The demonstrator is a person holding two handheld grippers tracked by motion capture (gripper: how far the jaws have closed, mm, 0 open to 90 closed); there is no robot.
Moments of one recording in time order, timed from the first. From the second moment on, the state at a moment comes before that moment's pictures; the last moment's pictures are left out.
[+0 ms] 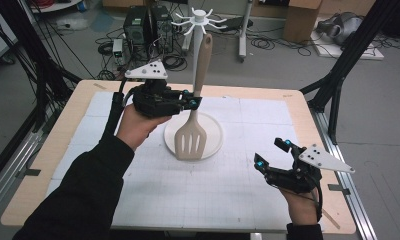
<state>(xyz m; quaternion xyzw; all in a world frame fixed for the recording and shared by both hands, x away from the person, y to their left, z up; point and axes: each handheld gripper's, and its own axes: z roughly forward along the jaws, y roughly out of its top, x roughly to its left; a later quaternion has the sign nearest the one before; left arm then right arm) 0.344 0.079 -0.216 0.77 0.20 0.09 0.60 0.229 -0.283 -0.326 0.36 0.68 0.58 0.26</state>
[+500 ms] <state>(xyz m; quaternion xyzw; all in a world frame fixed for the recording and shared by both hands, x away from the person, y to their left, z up) 0.363 0.078 -0.217 0.77 0.22 0.08 0.59 0.229 -0.283 -0.326 0.36 0.68 0.59 0.25</state>
